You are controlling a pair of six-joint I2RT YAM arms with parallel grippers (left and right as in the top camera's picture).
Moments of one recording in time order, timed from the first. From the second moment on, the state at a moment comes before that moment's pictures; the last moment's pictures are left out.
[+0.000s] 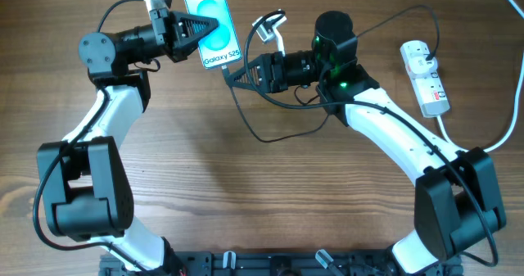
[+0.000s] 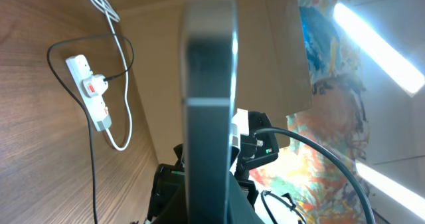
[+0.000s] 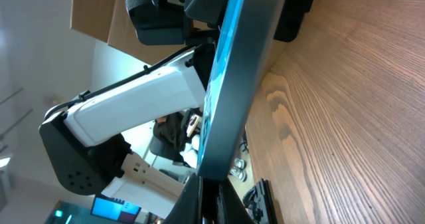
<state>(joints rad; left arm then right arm) 0.08 1.82 1.11 1.28 1.41 -1.91 0.46 1.75 1.21 0.43 -1.26 0.98</state>
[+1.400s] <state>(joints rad) 0.09 1.82 1.12 1.28 1.45 -1.87 0.48 1.75 1.20 0.47 -1.18 1.04</state>
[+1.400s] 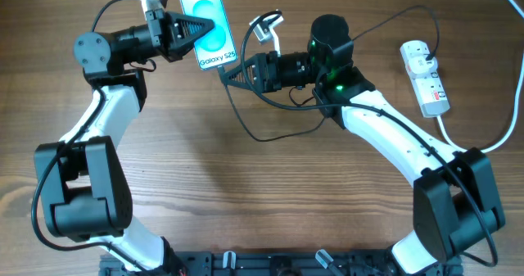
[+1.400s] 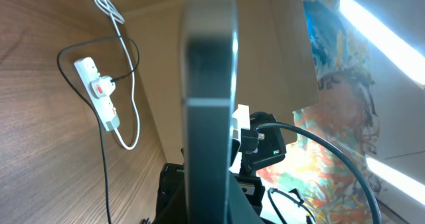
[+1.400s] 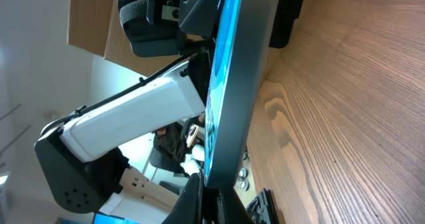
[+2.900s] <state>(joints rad) 0.06 1.82 1.12 1.28 1.46 -1.77 0.48 1.75 1.21 0.33 -1.25 0.79</state>
